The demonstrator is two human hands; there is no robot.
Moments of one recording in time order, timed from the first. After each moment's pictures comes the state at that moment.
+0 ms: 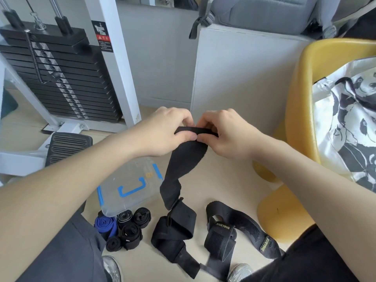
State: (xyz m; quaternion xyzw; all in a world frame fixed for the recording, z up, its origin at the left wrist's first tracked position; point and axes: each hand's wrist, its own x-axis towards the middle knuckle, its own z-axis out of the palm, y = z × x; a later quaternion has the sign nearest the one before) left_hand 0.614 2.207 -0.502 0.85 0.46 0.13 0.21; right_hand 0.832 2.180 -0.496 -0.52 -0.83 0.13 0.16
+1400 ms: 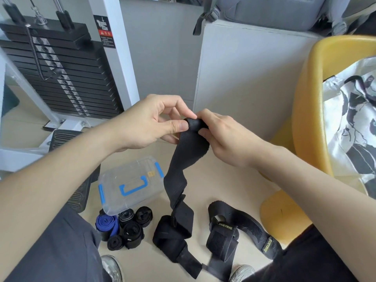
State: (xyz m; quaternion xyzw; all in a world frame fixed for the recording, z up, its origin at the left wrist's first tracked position) left_hand 0.580 2.209 -0.499 0.73 0.36 0.28 0.50; right_hand 0.824 2.174 -0.508 -0.47 -0.85 0.15 0.16
